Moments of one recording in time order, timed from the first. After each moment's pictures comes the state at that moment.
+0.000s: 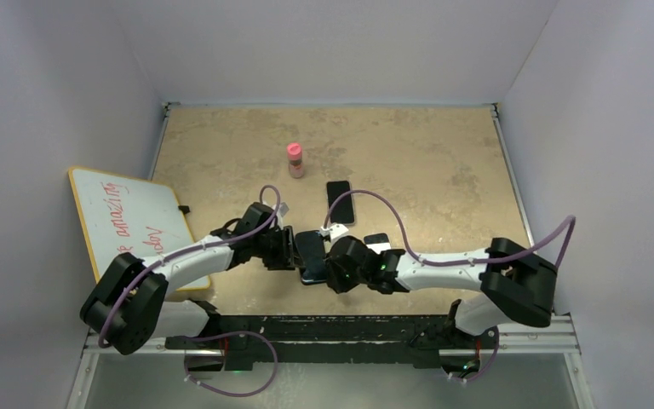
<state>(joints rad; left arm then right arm) -0.58 1.29 0.51 -0.19 0.33 -0.75 1.14 1.48 0.66 -0.07 0.09 0.58</state>
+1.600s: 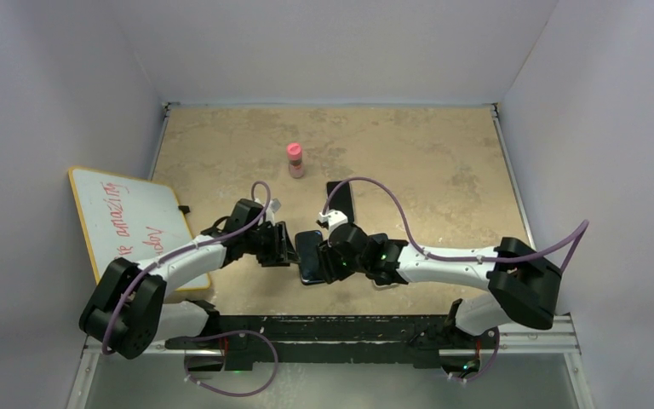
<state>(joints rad) -0.46 1.26 0.49 -0.19 0.44 -0.68 1.10 1.44 0.74 -0.11 0.06 0.58</state>
